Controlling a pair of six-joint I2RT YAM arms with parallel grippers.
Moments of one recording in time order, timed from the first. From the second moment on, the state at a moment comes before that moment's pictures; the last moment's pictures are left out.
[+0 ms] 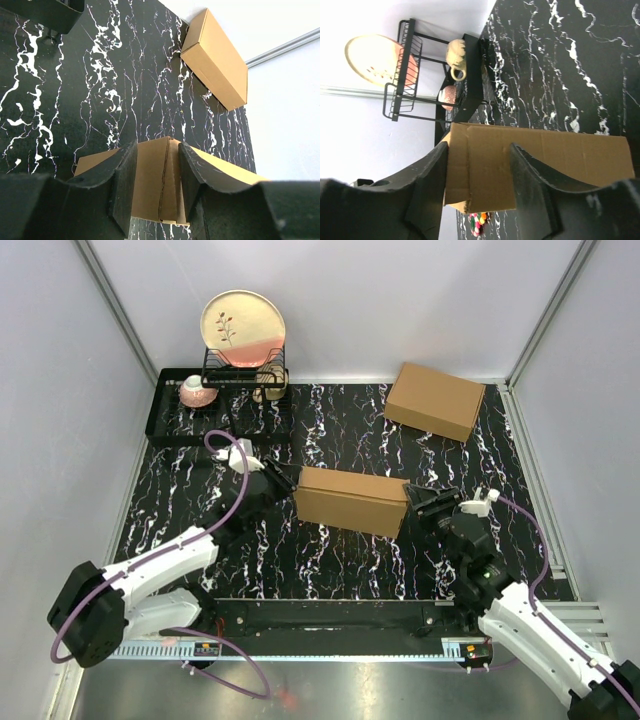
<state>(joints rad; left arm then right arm) -0.73 1.09 0.56 0.24 -0.41 -0.92 0.58 0.51 0.23 0.08 0.37 1.31</state>
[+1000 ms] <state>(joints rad) -0.73 0.87 0.47 0.08 -0.51 -0.98 0.58 0.80 0.21 0.46 0.29 1.21</state>
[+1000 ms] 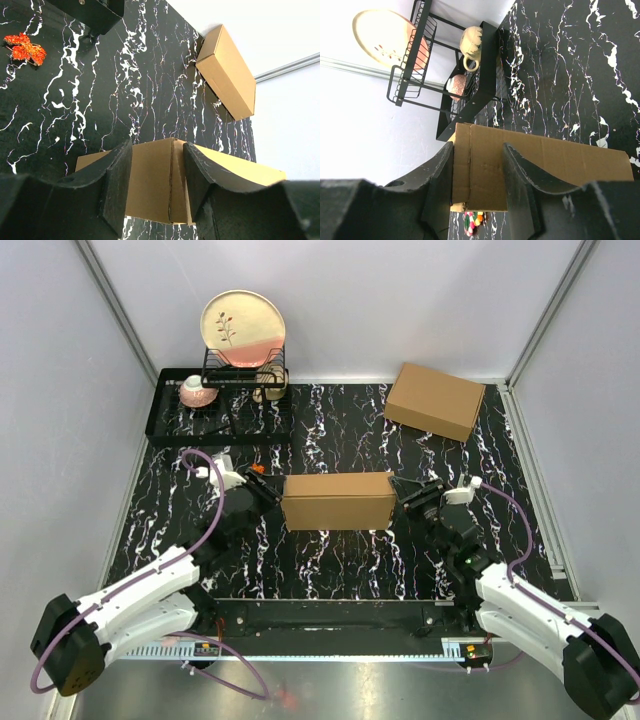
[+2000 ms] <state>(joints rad) -0.73 0.87 0.48 0.04 -0.54 -0.97 0.59 0.78 0.42 0.01 0.29 1.15</state>
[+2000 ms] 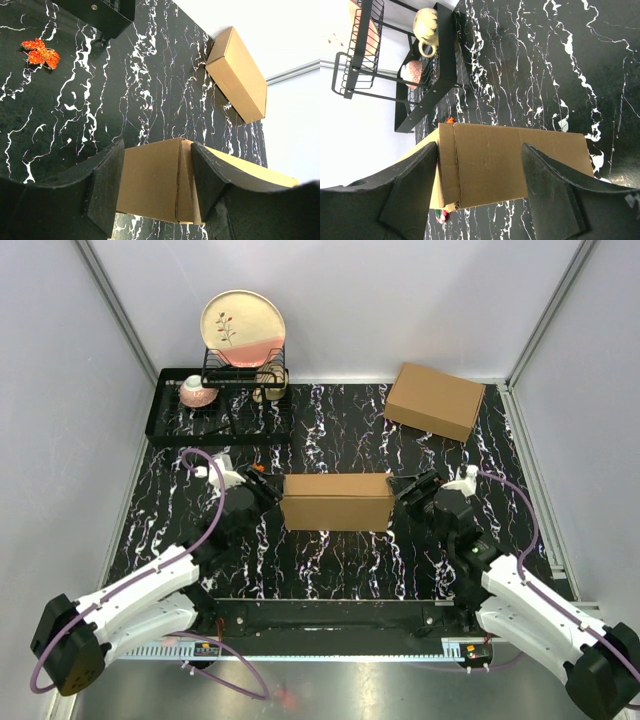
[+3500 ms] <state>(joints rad) -0.76 0.99 0.27 0.58 -0.57 -1.15 0.58 0.81 0.24 0.35 0.28 1.31</state>
